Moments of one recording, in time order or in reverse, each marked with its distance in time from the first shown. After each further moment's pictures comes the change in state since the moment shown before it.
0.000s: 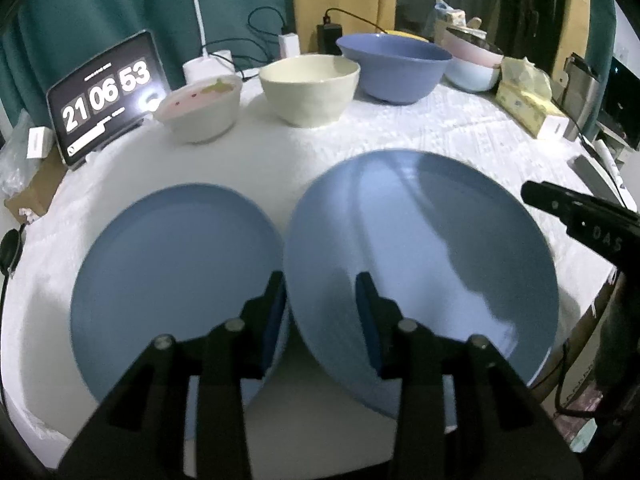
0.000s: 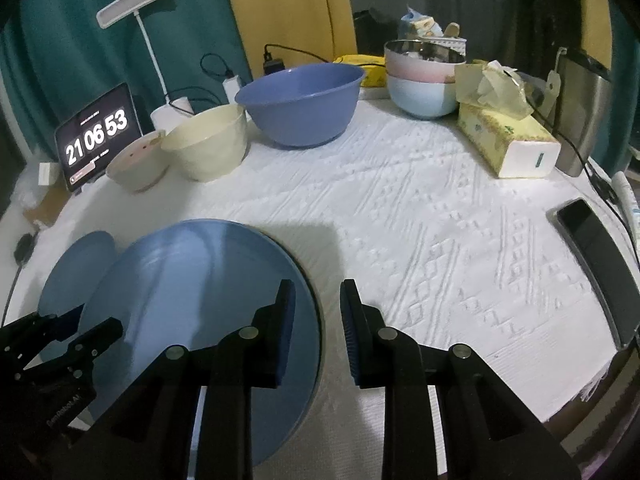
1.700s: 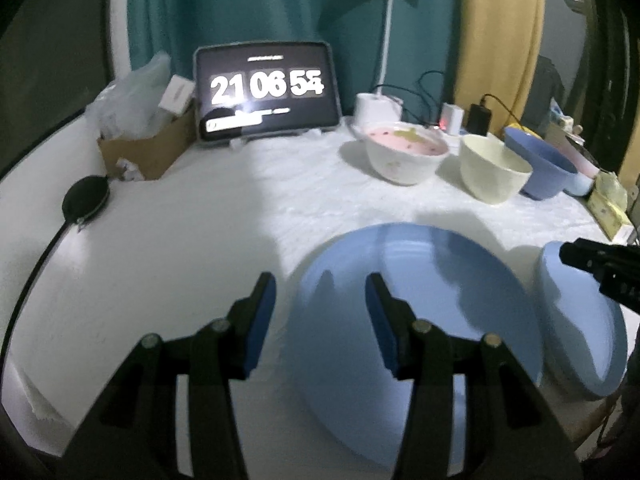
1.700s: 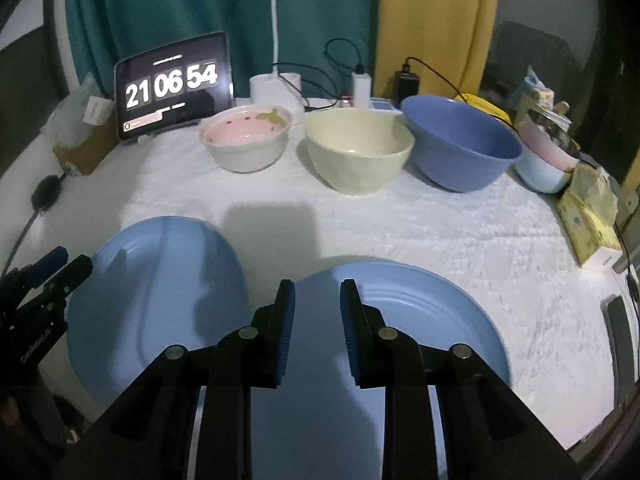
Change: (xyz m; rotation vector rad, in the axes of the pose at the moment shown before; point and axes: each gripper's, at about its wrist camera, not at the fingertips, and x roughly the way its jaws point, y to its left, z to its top) left arm -0.024 0.191 -0.031 -0.279 -0.189 0.169; right arm 0.022 0.164 0.025 -0.267 0.036 0.041
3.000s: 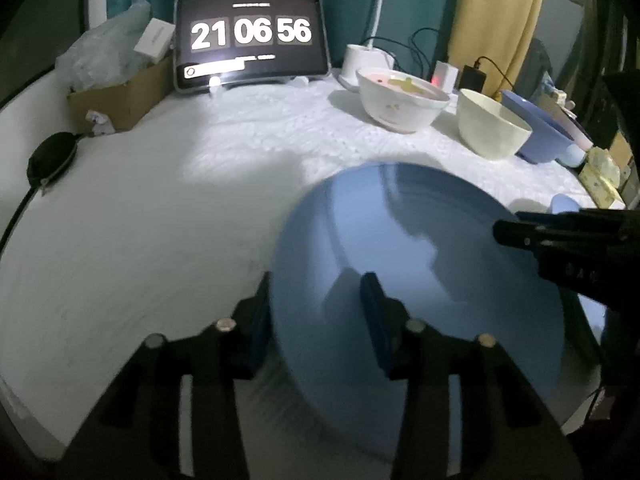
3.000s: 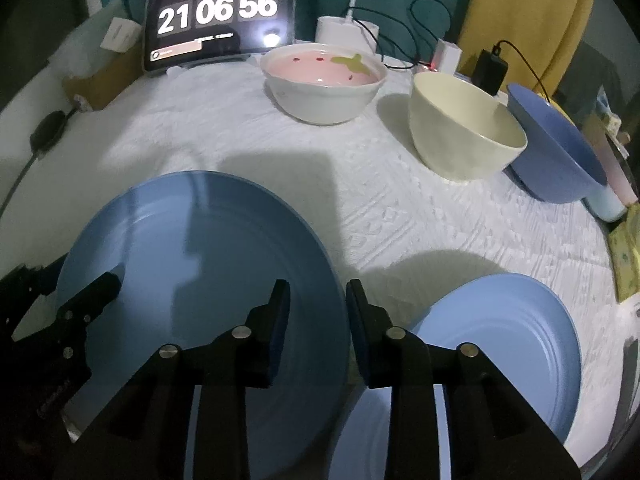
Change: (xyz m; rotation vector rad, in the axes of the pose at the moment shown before) left arm 0.031 0.010 -0.023 0.008 0.131 -0.092; right arm 0.064 0.066 0.007 -0.152 0.154 0.047
